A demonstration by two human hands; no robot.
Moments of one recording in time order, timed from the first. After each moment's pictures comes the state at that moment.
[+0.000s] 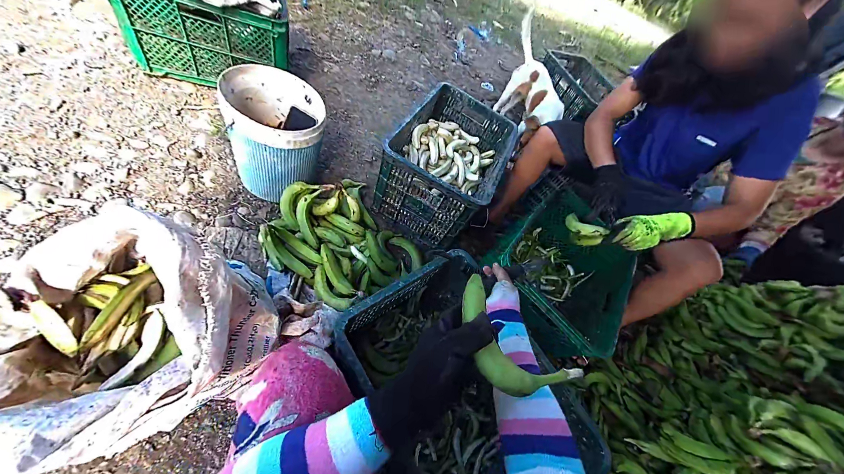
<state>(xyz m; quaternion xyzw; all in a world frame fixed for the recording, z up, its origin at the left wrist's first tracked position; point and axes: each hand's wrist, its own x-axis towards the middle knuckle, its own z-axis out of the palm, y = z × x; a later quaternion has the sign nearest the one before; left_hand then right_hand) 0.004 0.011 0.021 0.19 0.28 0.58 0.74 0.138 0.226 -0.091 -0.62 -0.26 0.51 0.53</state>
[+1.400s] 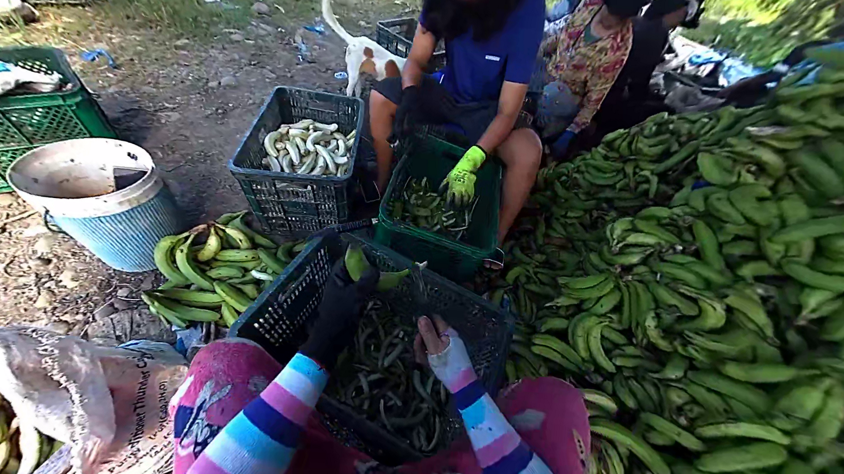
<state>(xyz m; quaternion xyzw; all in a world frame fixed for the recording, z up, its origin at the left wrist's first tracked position) 0.093 0.041 -0.028 0.42 0.39 0.60 0.55 0.271 -0.047 -0.037 -0.63 -0.51 0.46 0.36</state>
